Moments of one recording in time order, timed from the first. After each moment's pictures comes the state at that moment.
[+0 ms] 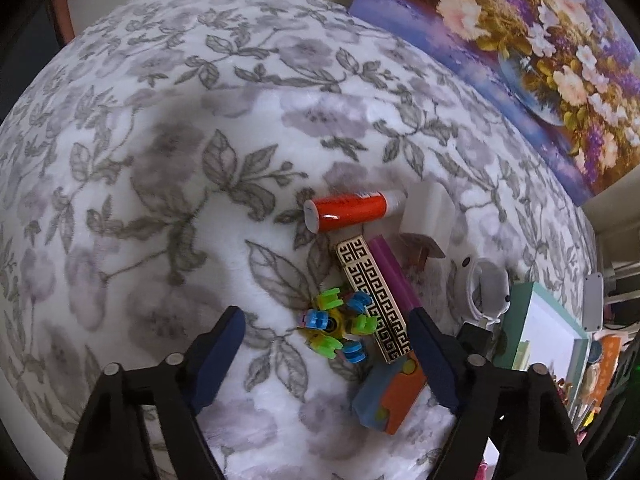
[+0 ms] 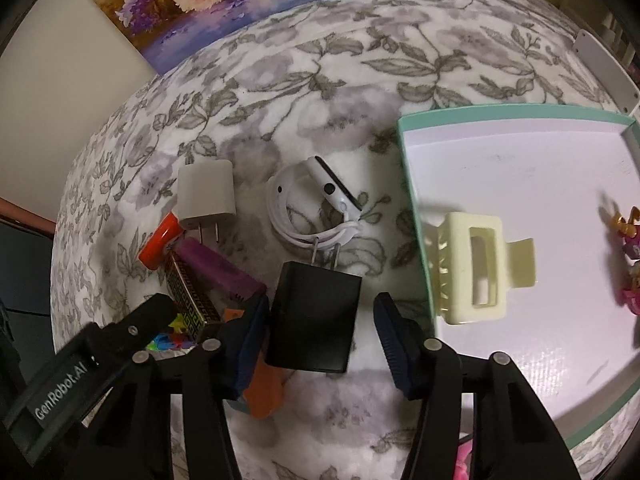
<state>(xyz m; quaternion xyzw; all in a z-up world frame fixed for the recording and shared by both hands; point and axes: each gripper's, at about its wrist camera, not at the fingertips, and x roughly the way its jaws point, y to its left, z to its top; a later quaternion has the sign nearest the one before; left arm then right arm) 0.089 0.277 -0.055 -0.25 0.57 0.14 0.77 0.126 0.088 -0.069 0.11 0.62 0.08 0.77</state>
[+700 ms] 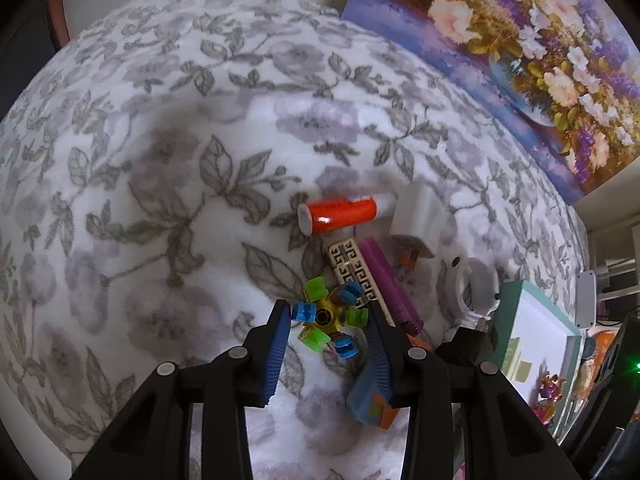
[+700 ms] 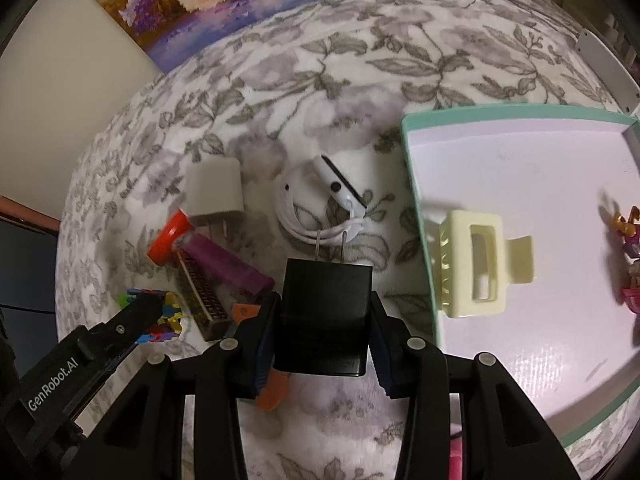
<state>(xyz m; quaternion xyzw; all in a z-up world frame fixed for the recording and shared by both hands) 0.086 0.280 -0.041 -0.25 0.56 0.13 0.77 0.126 0.084 -0.058 0.12 0.62 0.09 0.77</state>
